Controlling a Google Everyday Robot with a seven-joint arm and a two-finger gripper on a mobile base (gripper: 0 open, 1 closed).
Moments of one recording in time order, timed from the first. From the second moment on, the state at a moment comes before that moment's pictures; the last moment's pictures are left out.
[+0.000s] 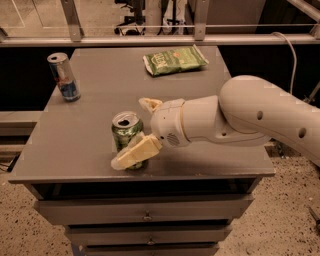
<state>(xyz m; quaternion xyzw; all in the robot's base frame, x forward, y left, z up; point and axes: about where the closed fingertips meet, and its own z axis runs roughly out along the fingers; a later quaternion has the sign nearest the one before) 0.481 0.059 0.872 -0.52 0.66 0.30 0.45</state>
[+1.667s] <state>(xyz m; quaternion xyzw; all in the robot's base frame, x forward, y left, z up) 0.615 0.039 0.912 -0.50 0.66 0.29 0.48</state>
